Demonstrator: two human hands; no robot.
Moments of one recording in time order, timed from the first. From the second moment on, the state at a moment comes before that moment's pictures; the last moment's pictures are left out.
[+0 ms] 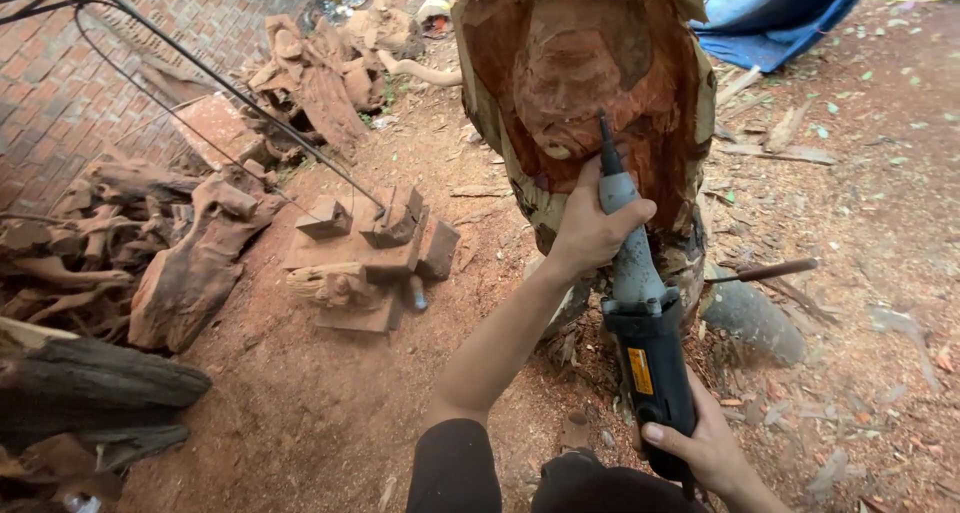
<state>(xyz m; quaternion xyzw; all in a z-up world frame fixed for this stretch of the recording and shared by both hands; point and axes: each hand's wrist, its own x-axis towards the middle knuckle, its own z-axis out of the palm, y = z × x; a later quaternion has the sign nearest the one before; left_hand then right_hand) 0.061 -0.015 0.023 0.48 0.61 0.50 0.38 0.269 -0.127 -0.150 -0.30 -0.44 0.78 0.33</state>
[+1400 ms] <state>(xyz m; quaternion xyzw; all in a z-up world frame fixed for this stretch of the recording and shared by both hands) -0.047 -0.001 -0.053 0.58 0.29 0.57 0.51 0.123 -0.200 -0.150 -0.63 -0.52 0.47 0.33</state>
